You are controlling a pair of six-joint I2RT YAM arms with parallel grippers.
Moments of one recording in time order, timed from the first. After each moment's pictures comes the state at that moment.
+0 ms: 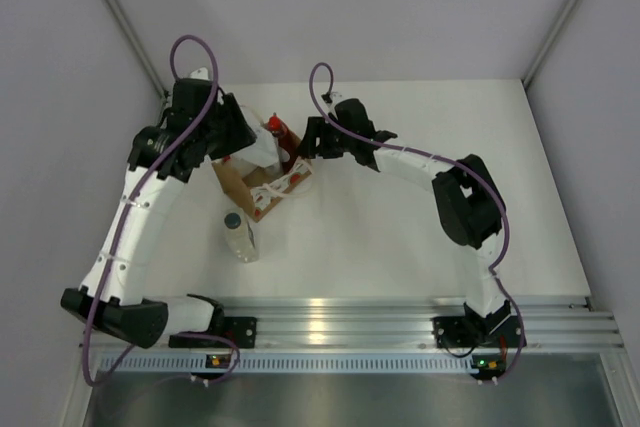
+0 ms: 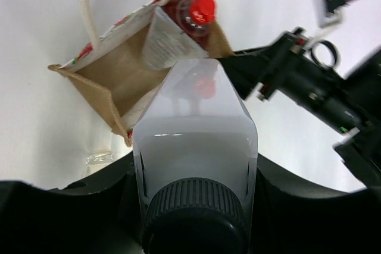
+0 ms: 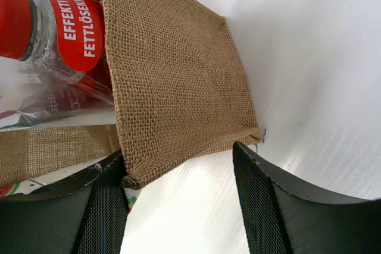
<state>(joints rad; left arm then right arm) -0.32 1.31 1.64 -1.00 -0.15 -0.61 0.64 2.08 1.58 -0.01 -0.27 0.52</state>
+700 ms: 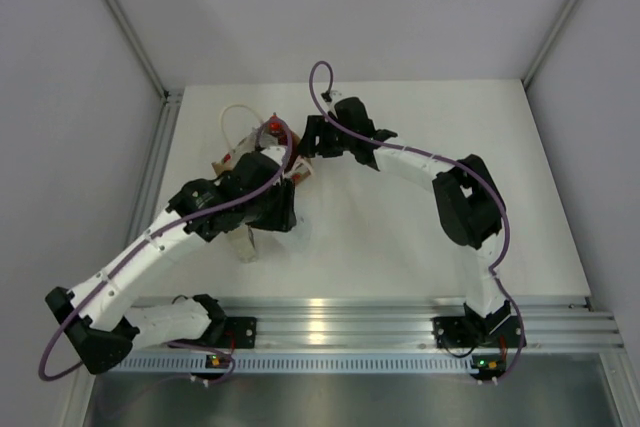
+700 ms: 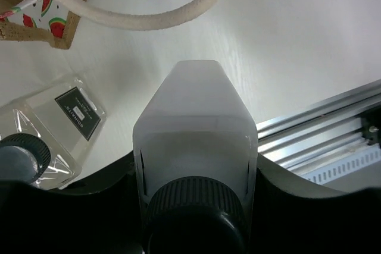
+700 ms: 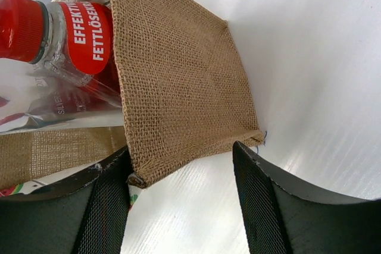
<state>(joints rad) -0.73 1.10 1.26 -1.03 -0.06 -0.52 0.64 2.08 1.59 -0.02 -0.27 0.52</state>
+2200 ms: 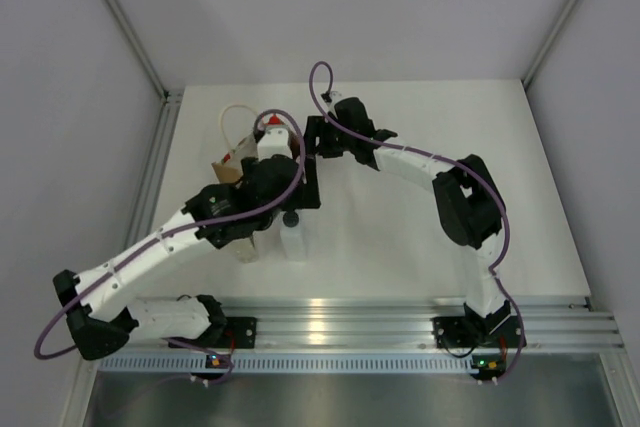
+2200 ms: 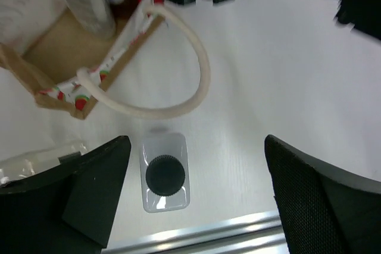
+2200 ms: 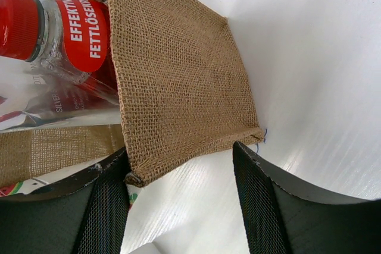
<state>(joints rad) -0.95 1.17 1.21 -0.80 -0.53 -0.69 0.64 2.08 1.59 -0.03 -0.27 0.52</state>
